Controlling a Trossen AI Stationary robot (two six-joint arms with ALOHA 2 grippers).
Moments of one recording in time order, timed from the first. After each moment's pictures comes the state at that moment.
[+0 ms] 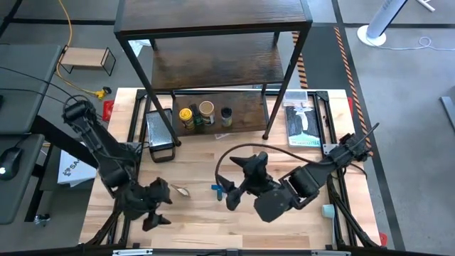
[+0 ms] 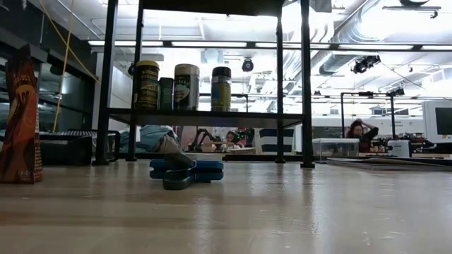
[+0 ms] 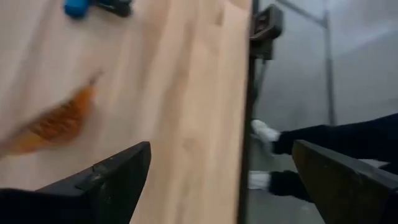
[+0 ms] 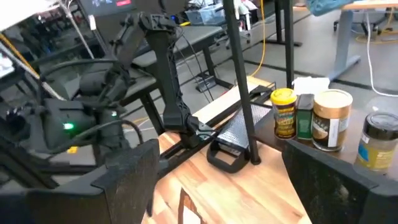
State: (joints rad) left arm -0.93 1.21 0.88 -0.53 -0.30 -1.10; right arm 0.57 1.91 2.06 -0.67 1.04 0.74
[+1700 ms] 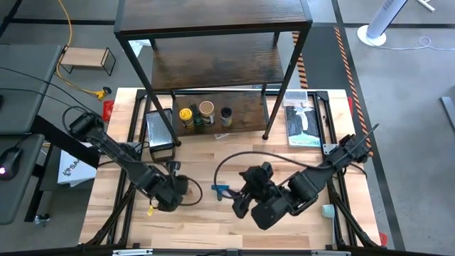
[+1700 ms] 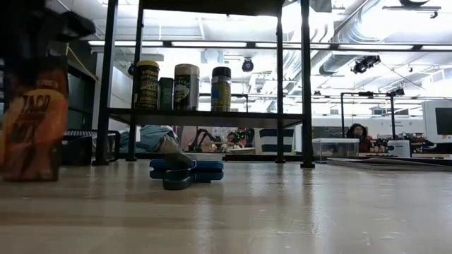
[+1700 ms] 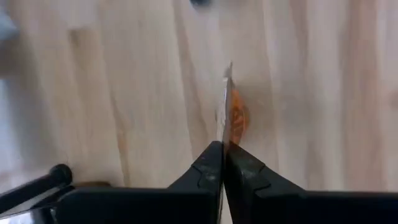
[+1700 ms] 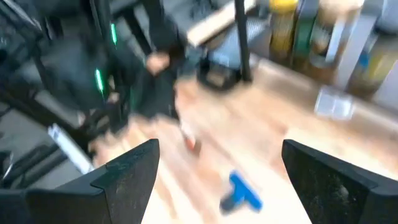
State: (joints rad) left arm -0.66 1.48 1.08 -1.02 -0.30 -0.46; right arm 0.59 1.91 2.04 -1.01 0.81 1.06
